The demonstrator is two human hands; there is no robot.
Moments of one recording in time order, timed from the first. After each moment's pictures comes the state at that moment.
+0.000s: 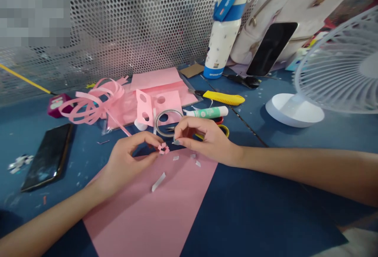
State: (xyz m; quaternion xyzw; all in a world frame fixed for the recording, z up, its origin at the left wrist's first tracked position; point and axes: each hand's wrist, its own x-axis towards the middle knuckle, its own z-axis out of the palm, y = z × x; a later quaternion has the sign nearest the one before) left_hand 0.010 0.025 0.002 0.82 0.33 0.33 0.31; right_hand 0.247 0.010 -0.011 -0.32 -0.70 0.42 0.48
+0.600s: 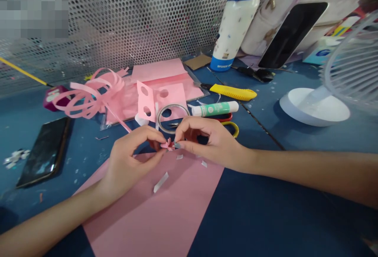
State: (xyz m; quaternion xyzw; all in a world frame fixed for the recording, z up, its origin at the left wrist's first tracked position) left_hand 0.017 0.016 -0.003 0.80 0.36 0.36 0.31; right_hand 0.241 0.007 -0.011 -0.35 -0.70 0.44 0.44
